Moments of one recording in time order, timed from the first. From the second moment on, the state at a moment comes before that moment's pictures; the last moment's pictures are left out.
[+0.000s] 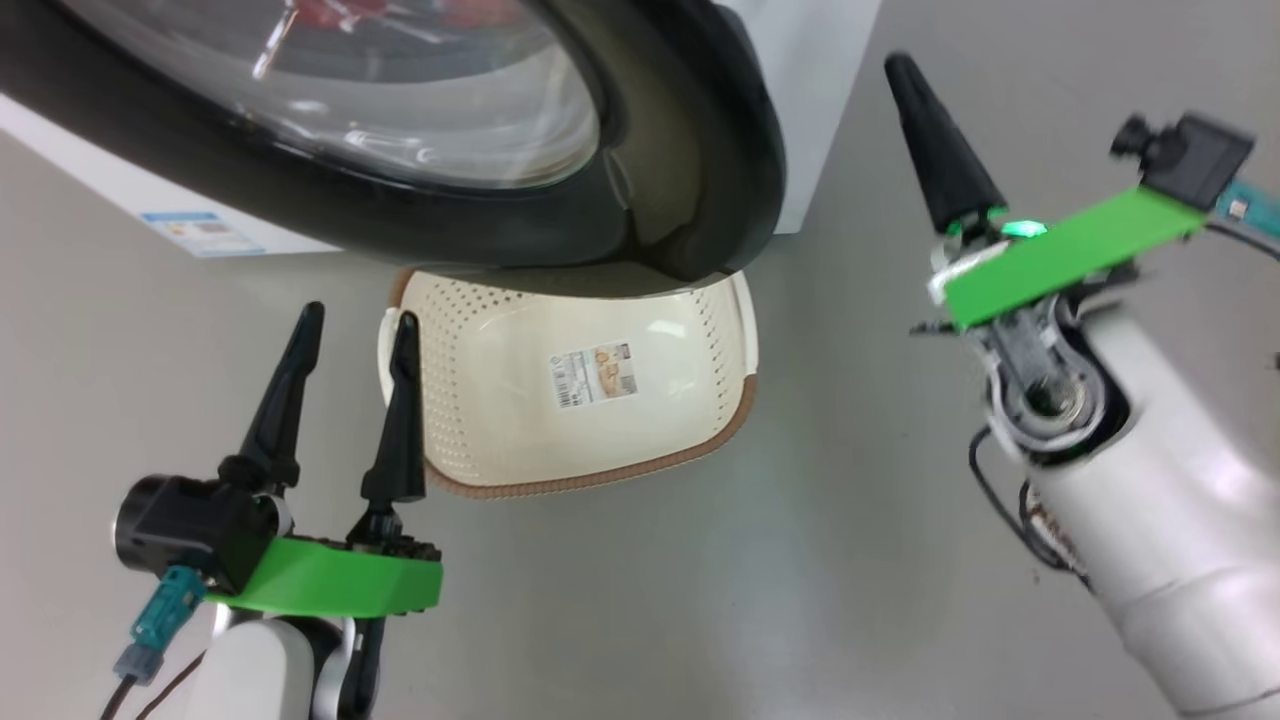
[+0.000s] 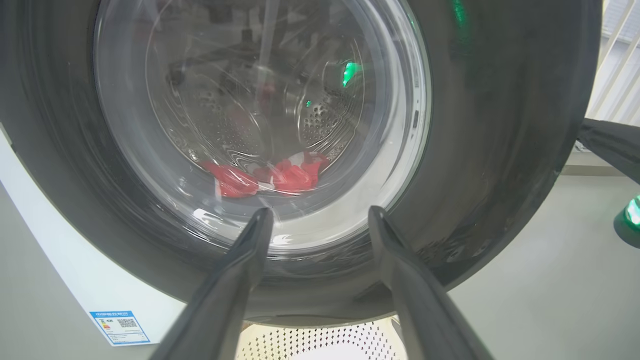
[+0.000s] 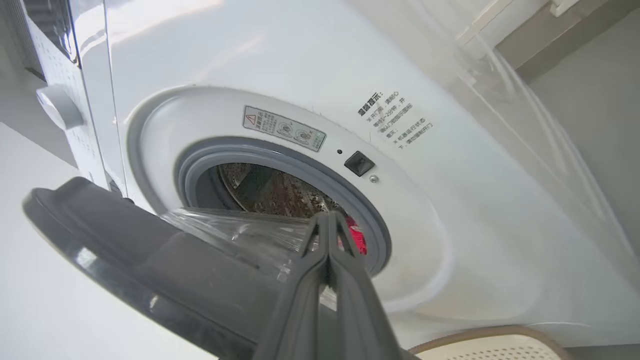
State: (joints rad) left arm -0.31 0.03 -0.06 0.10 -0.21 -0.09 -0.25; right arm -0.74 -0.19 0.41 0.36 1.32 0.12 -0.17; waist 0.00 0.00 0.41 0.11
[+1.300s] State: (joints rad) left arm -0.33 0.03 -0.12 0.14 -0.27 -0.07 -0.25; right arm -0.87 -0.19 0.26 0.38 1.72 0.12 0.77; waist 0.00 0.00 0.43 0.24
